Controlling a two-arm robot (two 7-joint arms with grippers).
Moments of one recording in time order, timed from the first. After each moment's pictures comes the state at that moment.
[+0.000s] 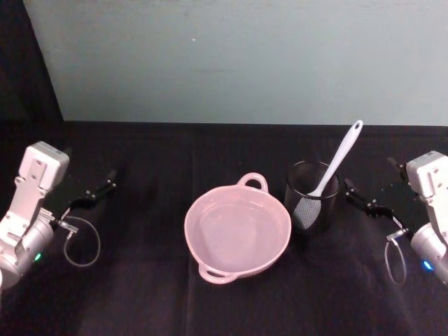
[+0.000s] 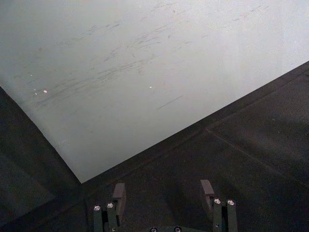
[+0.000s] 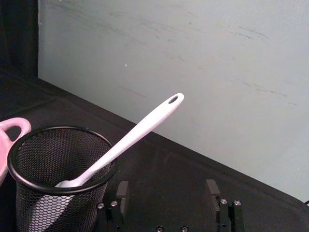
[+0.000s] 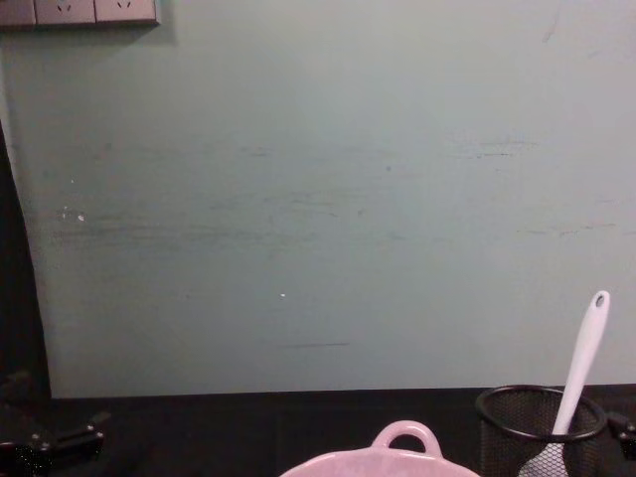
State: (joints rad) left arm -0.20 0.60 0.45 -1.41 -0.25 -0.12 0.03; right arm 0.20 0.60 -0.45 -1.41 0.25 -0.12 -0.03
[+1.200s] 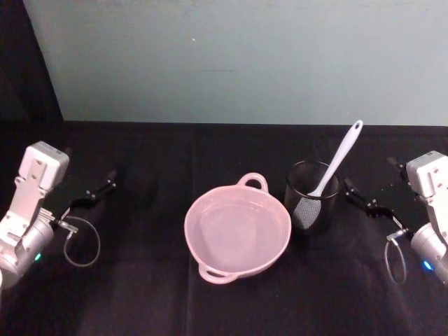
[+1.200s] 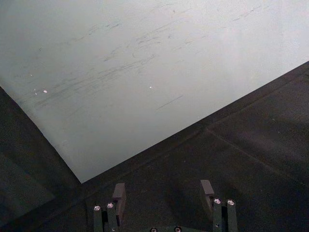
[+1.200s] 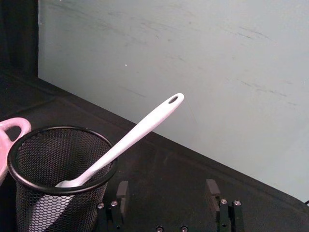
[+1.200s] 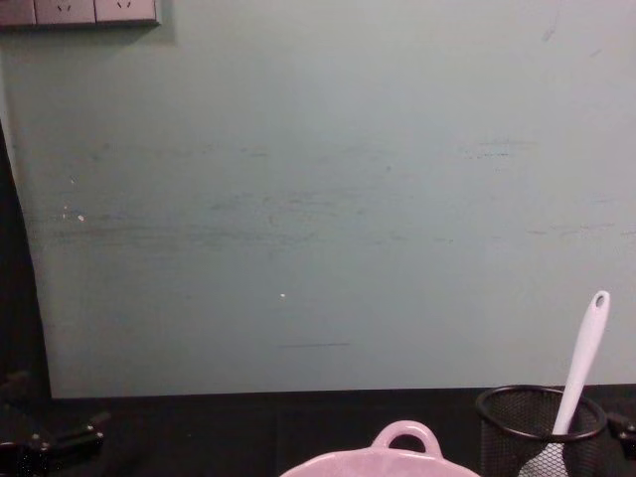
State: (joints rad) left arm -0.20 0.60 0.45 -1.41 -0.25 -0.12 0.03; right arm 0.20 0.60 -0.45 -1.41 0.25 -0.12 -0.03
